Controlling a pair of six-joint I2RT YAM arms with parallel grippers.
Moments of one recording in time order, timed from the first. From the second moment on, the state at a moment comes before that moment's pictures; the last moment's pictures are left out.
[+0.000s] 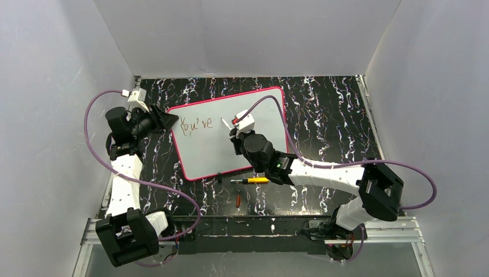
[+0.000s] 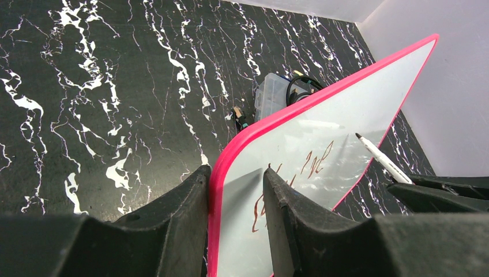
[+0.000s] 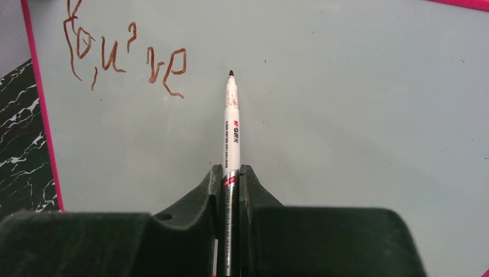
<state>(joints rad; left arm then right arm) 0.29 1.08 0.83 -0.09 0.80 -0.26 1.16 1.48 0.97 0.33 0.56 0.10</state>
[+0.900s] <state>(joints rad) 0.29 1.08 0.83 -0.09 0.79 -0.26 1.16 1.52 0.97 0.30 0.53 0.18</state>
